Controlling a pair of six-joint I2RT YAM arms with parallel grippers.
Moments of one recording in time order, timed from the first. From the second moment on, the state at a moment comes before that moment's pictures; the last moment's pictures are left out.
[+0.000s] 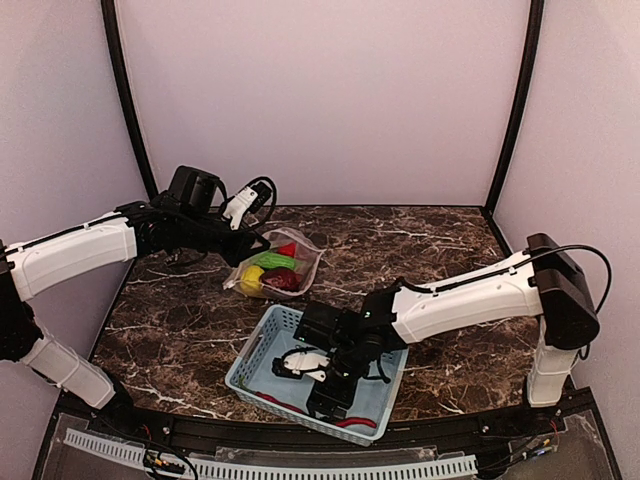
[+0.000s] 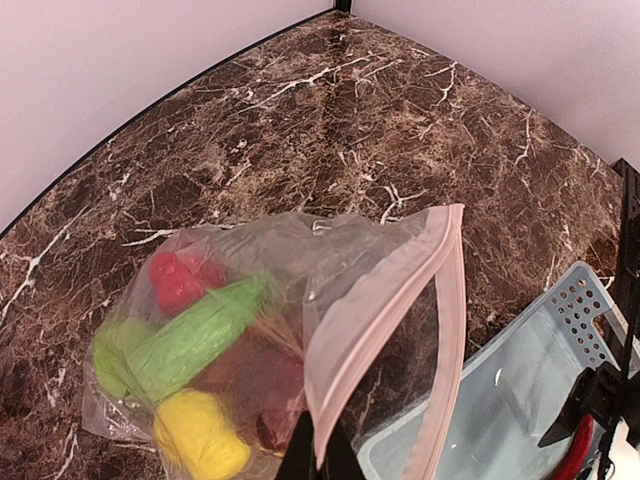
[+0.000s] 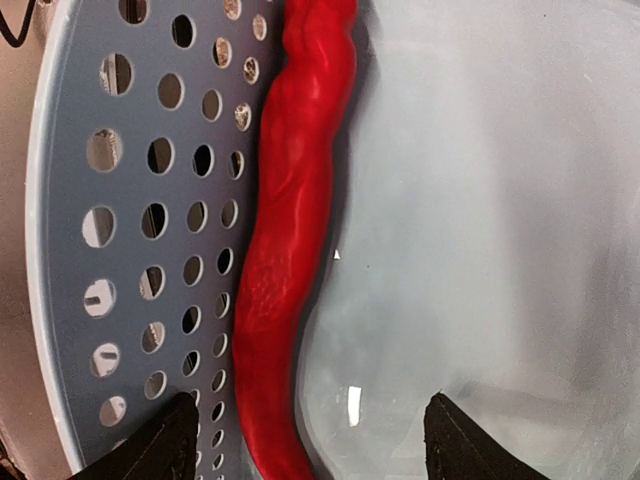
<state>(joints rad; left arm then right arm) -0.62 1.41 1.16 -0.40 0.25 0.10 1.30 1.89 1.29 -0.67 -0.31 0.03</state>
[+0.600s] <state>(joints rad) -0.62 1.41 1.16 -0.40 0.27 0.10 1.33 1.98 1.36 -0.67 -0.22 0.05</state>
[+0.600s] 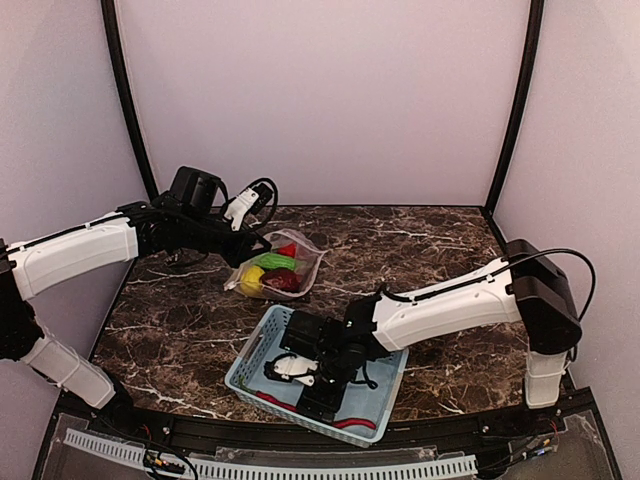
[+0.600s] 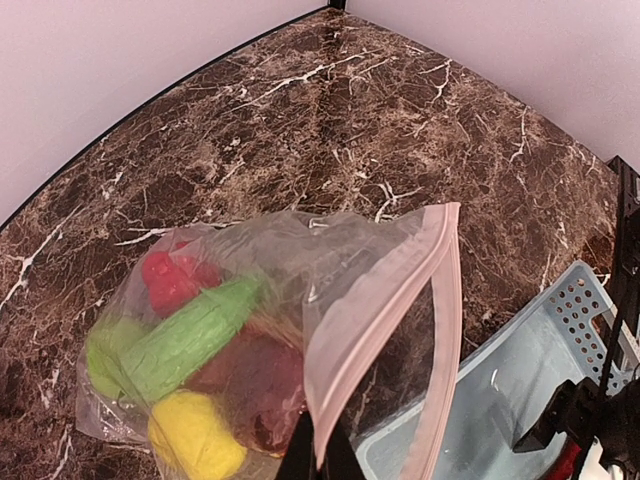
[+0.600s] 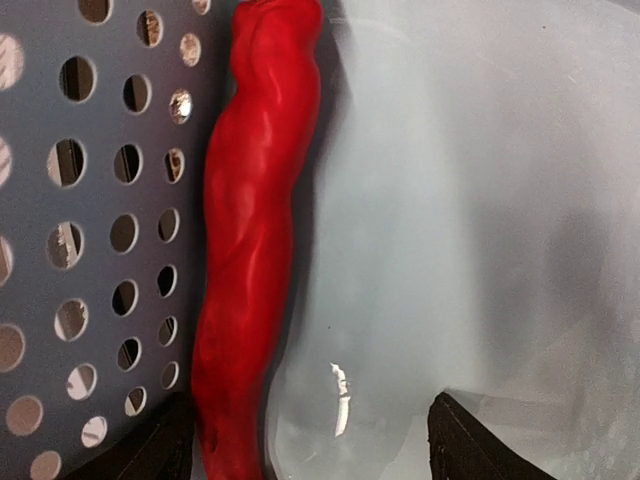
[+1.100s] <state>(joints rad) -0.62 1.41 1.16 -0.40 0.27 0.10 1.33 1.99 1.38 -0.73 0.08 0.18</state>
